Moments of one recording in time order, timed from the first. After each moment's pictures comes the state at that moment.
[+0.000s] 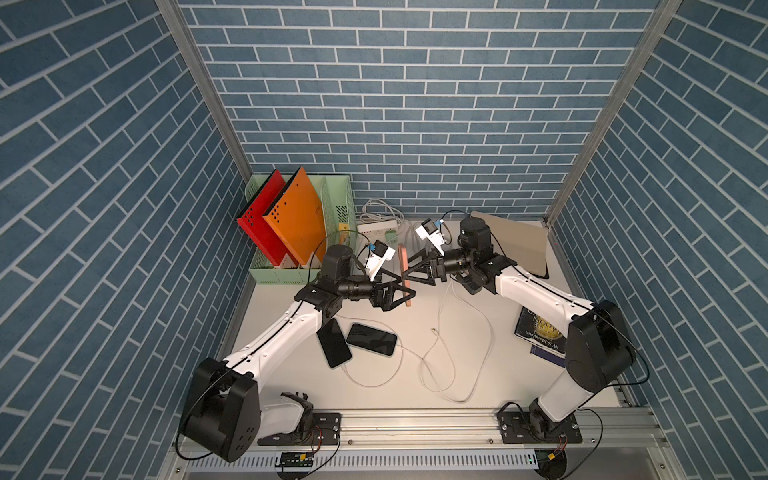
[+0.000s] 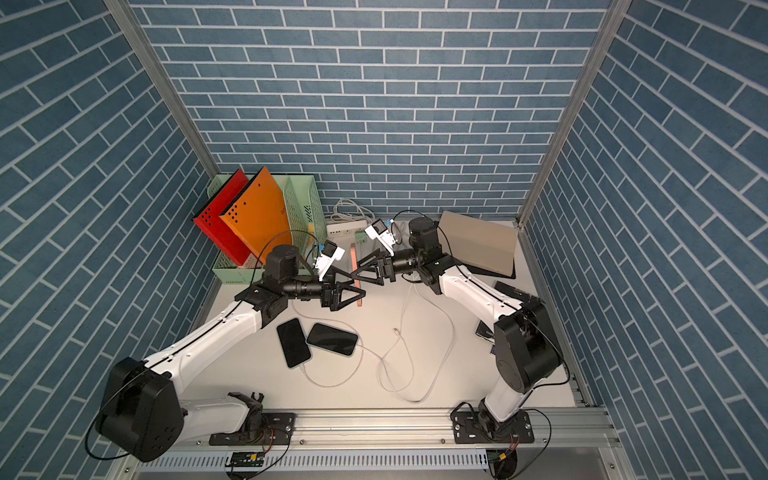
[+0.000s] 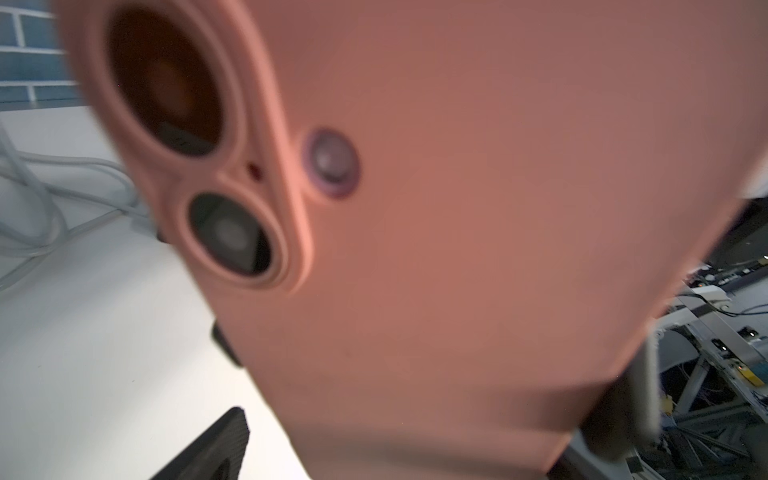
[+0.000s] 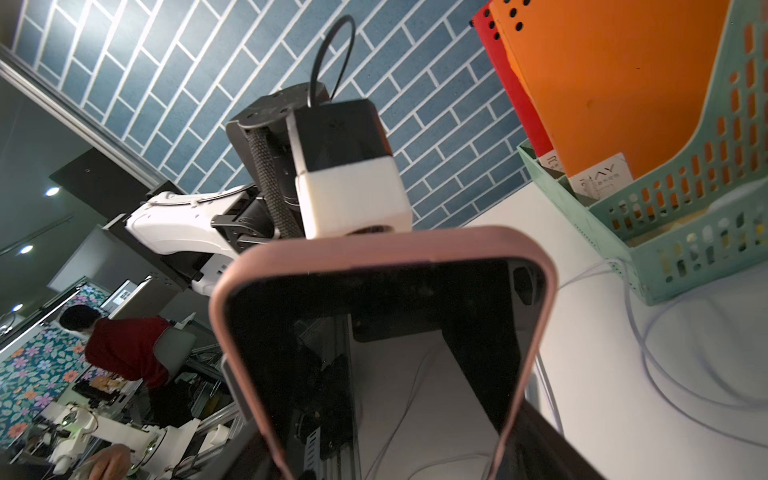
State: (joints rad) left arm -0.39 1.29 0.89 -0.04 0.89 -0.23; right arm 0.58 1.66 1.27 0.05 -1.17 0.35
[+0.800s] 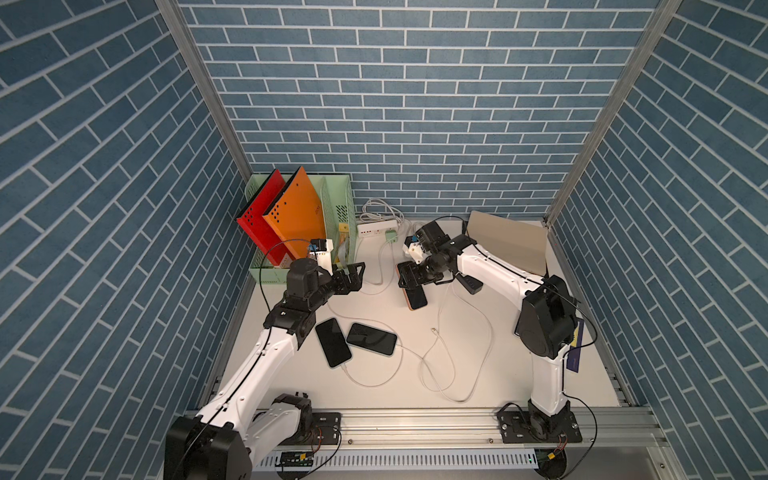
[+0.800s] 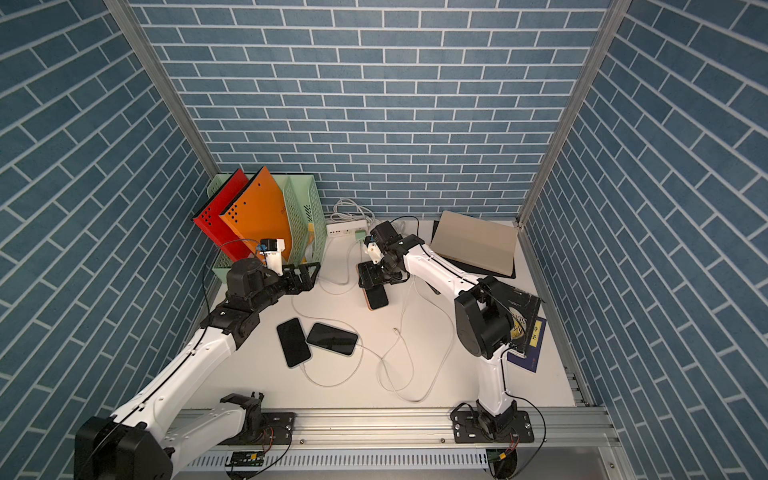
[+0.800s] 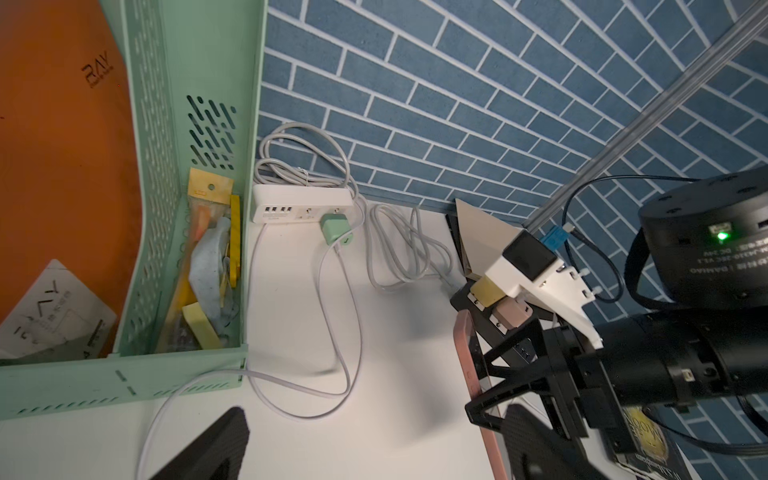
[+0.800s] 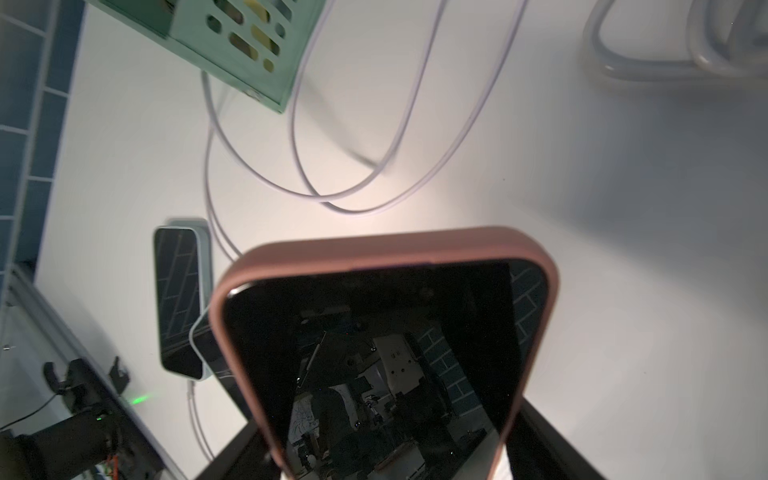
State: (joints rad) left arm -0.22 1.03 0.72 -0.04 0.20 -0.39; right arm 0.71 2.02 1.74 -0.86 -0.25 0.20
